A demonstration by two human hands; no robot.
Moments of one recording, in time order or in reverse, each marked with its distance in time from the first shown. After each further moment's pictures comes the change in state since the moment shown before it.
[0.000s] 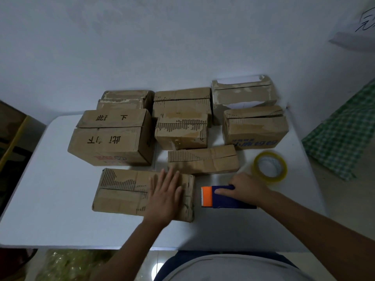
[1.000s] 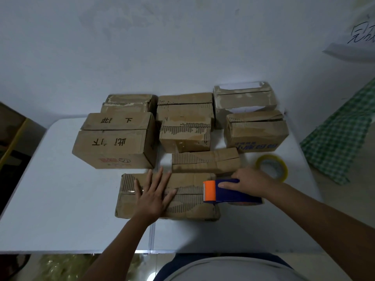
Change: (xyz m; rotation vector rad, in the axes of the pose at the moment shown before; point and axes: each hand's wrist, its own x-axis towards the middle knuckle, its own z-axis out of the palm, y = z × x) left_hand 0.009 -0.069 0.009 0.038 -0.024 -0.011; right_hand 0.000 -0.013 -0.030 0.058 0.006 -0.020
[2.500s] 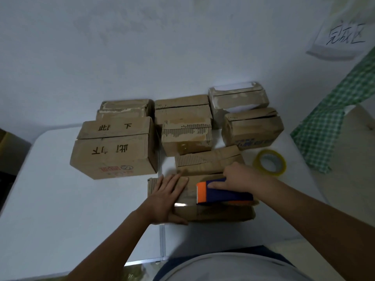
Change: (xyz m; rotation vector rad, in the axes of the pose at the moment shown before) left_hand 0.018 -0.023 -0.023 0.116 -0.104 0.607; right_hand 0.005 -0.082 -0.009 -0.179 -0.042 0.179
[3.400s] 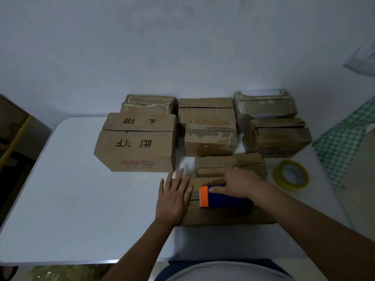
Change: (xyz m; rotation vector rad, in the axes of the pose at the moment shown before) left_hand -0.014 0.001 0.016 -0.201 0.202 -0.533; right_hand 0.035 -0.059 0.009 -0.060 -0.004 -0.026
